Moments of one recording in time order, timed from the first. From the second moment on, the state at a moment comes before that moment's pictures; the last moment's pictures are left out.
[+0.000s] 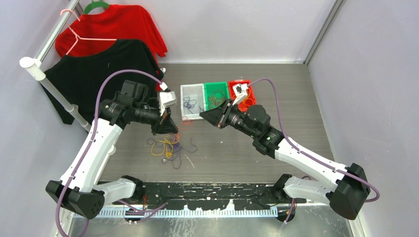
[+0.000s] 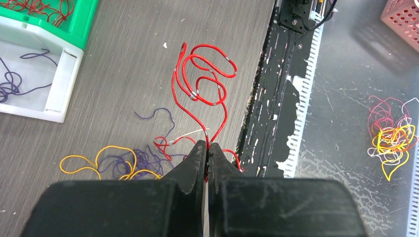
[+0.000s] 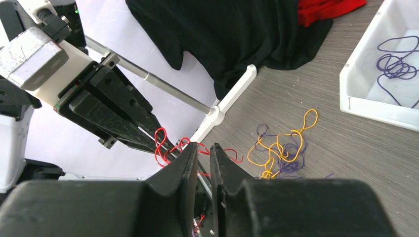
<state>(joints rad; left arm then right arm) -0.35 1.15 1.33 -1.11 0.86 0.52 0.79 1.07 0.78 0.30 -0.15 0.84</state>
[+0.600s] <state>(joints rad) -0.35 1.15 1.33 -1.11 0.84 0.49 0.92 1.19 0.74 0.47 -0.22 0.89</state>
